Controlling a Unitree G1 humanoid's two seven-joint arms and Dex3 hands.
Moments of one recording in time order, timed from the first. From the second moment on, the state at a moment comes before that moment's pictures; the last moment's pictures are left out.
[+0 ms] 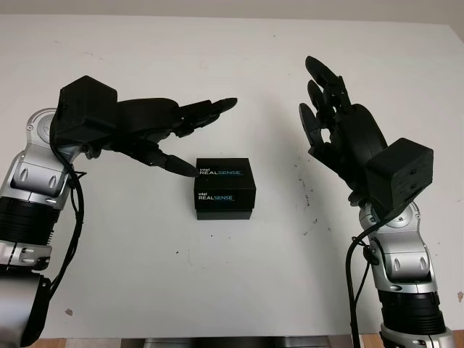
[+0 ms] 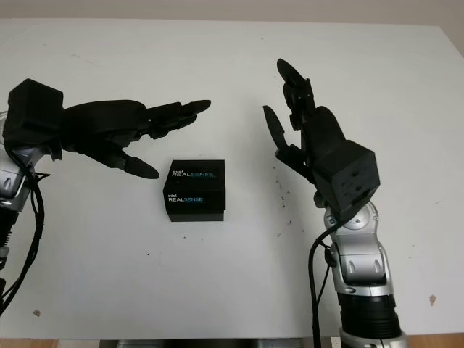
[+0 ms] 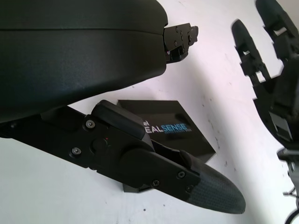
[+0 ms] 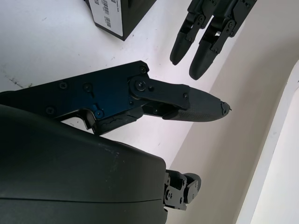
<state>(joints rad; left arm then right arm) -0.78 0.65 -0.12 0.24 -0.06 -0.01 -1.08 -0.34 -0.25 -0.06 -0.16 -0.05 0.17 0.17</state>
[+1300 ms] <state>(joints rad) -0.58 0.64 -0.15 0.02 0.17 -0.04 -0.79 -0.34 -0.25 -0.05 -0.16 -0.07 0.18 0.16</state>
